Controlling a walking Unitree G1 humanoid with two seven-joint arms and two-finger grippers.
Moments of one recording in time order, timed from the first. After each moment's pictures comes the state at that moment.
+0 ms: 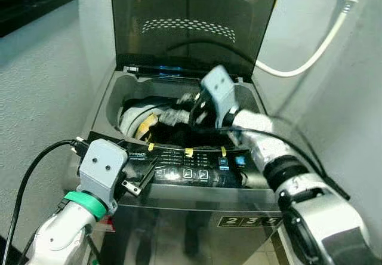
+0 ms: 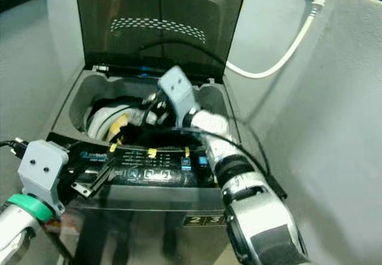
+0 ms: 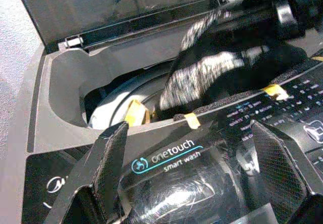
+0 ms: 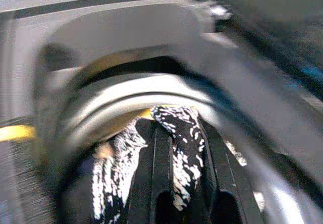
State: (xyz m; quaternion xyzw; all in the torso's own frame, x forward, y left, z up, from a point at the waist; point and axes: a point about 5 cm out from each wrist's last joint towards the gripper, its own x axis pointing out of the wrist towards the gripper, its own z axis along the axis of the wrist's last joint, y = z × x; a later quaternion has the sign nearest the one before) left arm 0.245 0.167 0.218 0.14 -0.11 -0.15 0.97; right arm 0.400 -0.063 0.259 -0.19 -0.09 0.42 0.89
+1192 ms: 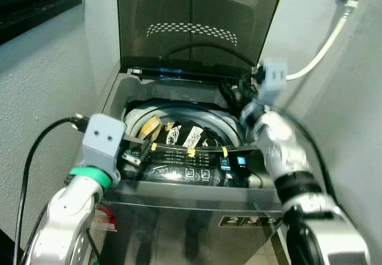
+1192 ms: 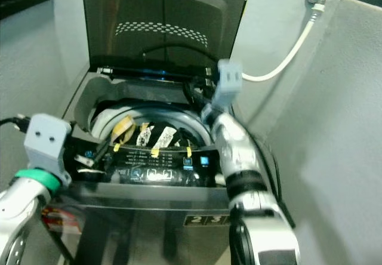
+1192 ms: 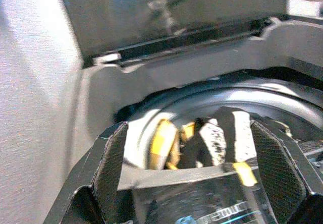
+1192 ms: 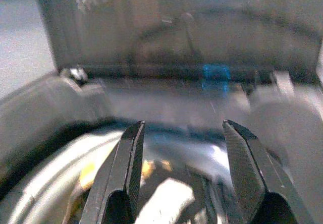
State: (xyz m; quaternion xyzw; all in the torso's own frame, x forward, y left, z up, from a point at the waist) left arm 0.284 0.166 0.238 0.12 -0.13 -0.09 0.98; right arm 0.395 -0.132 0.231 0.10 -0.13 0.17 0.97
